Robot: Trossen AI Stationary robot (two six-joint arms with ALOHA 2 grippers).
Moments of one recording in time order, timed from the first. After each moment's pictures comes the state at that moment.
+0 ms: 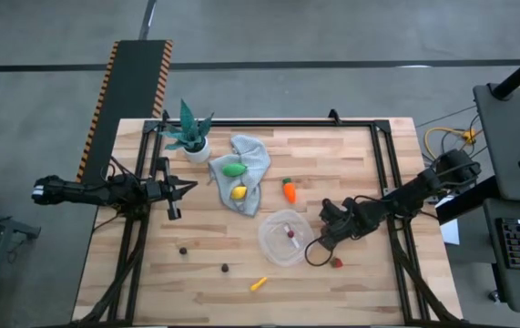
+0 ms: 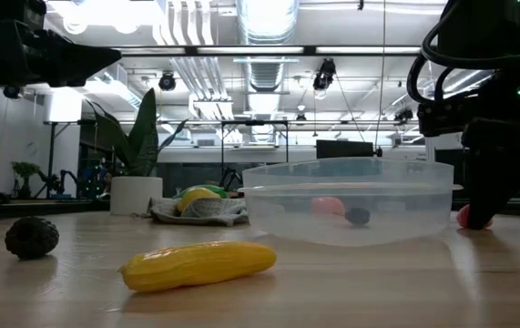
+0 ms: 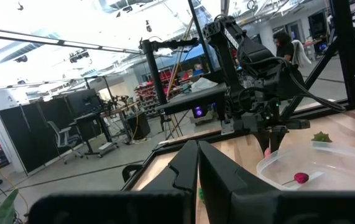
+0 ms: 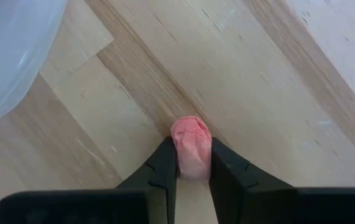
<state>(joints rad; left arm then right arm) -0.09 0.18 0.01 0.33 -0.27 0.37 0.41 1.49 0.65 -0.56 0.26 1.04</state>
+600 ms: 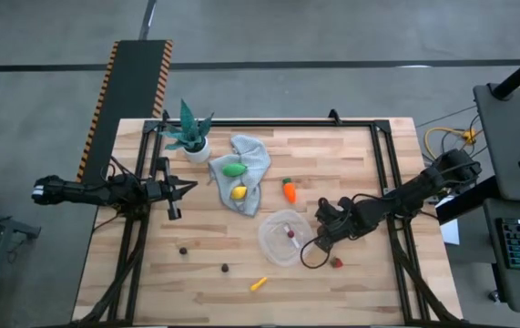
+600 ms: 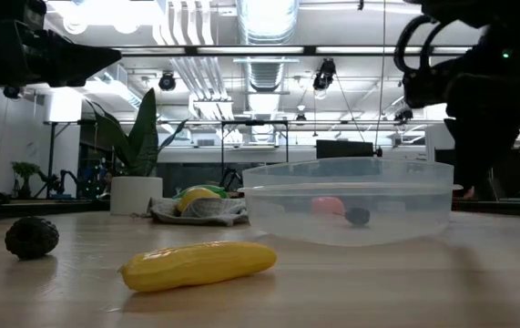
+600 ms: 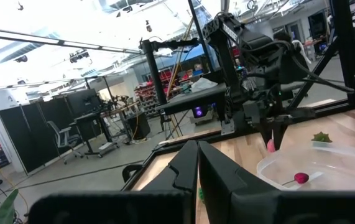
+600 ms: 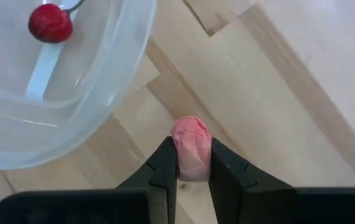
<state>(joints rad) -0.09 0.19 0.01 0.33 -0.27 0.37 0.41 1.48 0.79 -0.67 0.29 1.00</state>
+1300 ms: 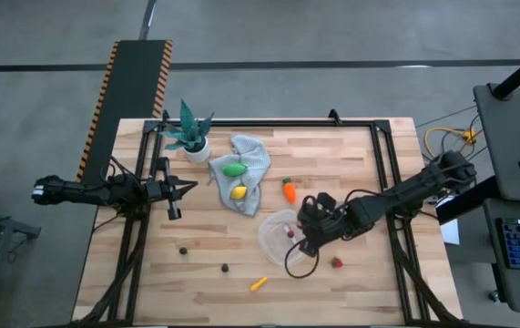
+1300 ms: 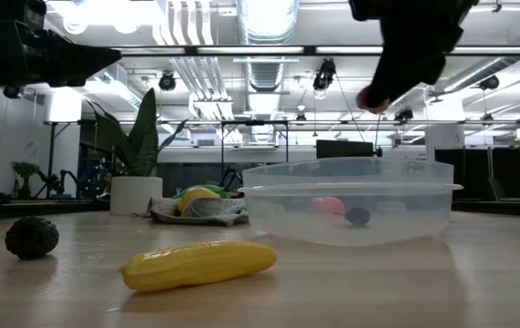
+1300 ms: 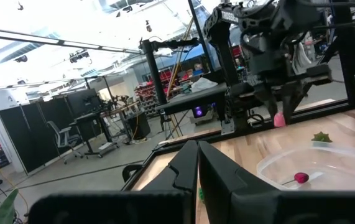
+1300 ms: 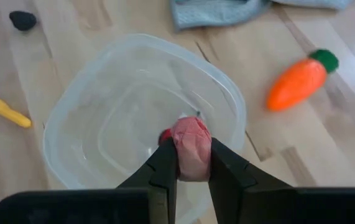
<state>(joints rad) -0.09 0.19 0.01 0.33 -0.27 0.37 0.41 1.54 1.11 -0.67 0.40 0.73</state>
